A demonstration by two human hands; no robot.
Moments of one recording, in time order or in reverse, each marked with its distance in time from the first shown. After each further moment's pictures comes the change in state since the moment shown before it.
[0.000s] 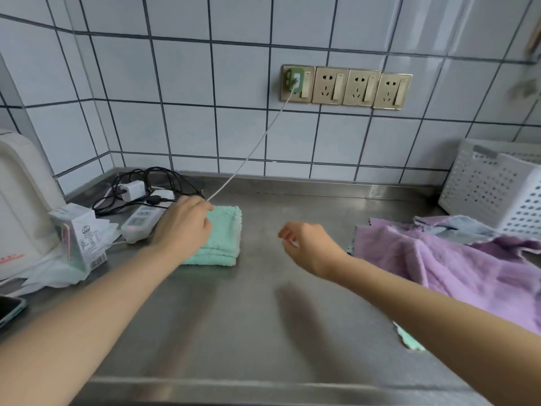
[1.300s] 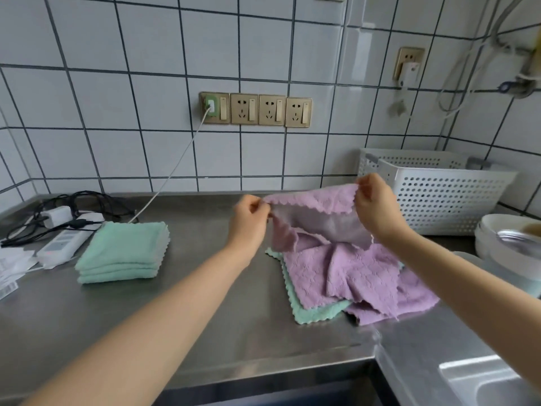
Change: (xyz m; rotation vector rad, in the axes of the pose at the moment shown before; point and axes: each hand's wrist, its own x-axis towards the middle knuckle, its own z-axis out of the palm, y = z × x) left_hand -0.003 0.282 -0.002 -1.183 -0.021 -0.275; right_hand -0.125 0.133 -0.181 0.268 0.706 0.312
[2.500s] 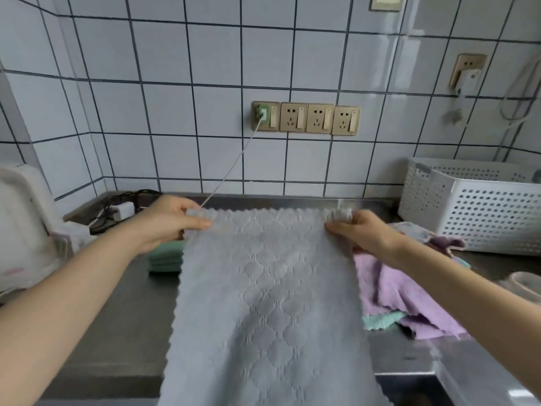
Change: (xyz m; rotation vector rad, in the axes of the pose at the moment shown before) left_hand 0.005 0.023 -0.232 0.287 -0.208 -0.219; right_hand -0.034 -0.055 0.067 0.327 -0.608 0.236
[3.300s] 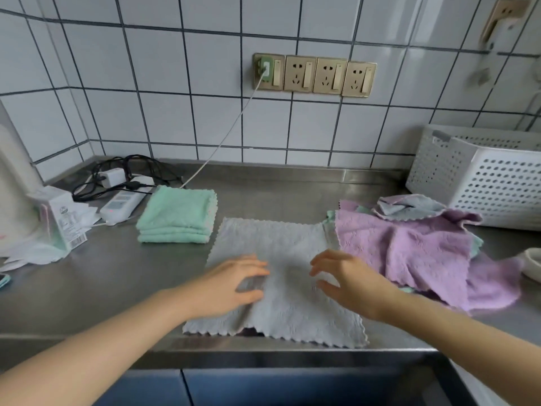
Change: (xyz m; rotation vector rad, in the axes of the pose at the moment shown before) left_hand -0.034 -0.093 0.114 0.702 -0.481 0.338; right_hand -0.043 0.084 0.050 -0.910 -0.270 -0.458
